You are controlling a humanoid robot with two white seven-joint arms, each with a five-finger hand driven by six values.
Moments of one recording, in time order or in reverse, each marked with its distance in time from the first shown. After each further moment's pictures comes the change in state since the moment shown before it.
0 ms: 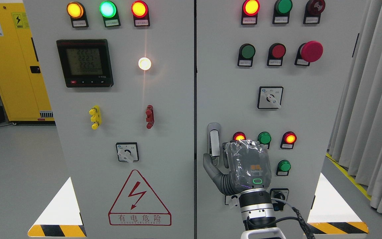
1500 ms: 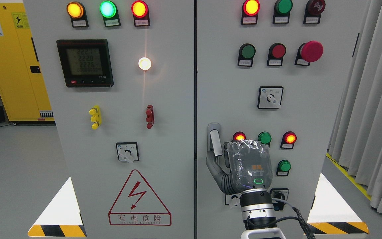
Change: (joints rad) left arm 0.000 0.000 0.000 0.000 0.000 -0.005 0.000; right arm 0.001 0.001 -0.002 0.003 0.000 0.018 -0.009
